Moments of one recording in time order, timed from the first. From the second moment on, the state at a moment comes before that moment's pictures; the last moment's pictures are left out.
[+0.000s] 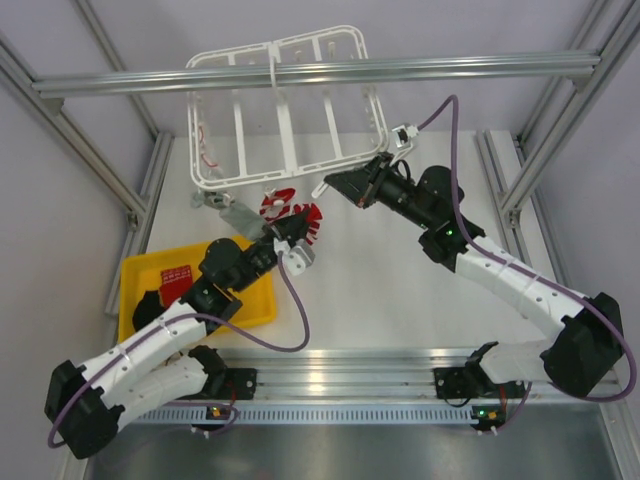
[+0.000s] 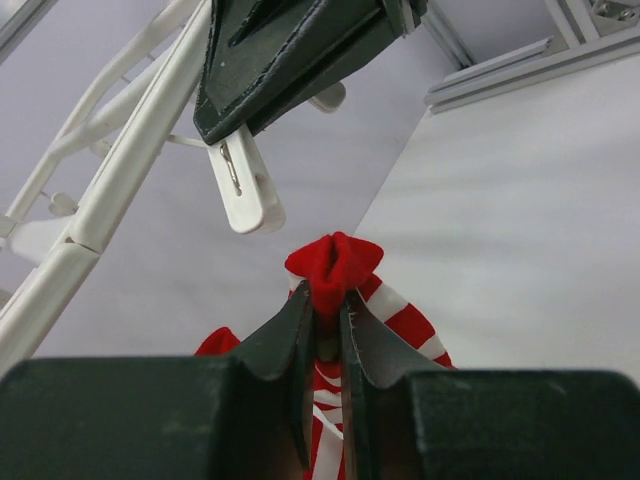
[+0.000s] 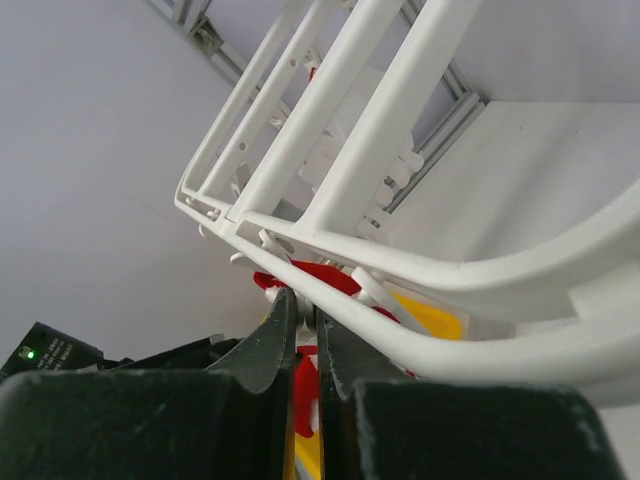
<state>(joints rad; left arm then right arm) -0.72 0.88 0.62 0.43 0.19 0.71 0.66 1.29 1.07 0.39 -0.29 0.71</state>
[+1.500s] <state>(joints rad) -0.76 0.95 0.53 0.65 0.14 1.13 0.68 1.31 1.12 0.29 -0.31 0.62</state>
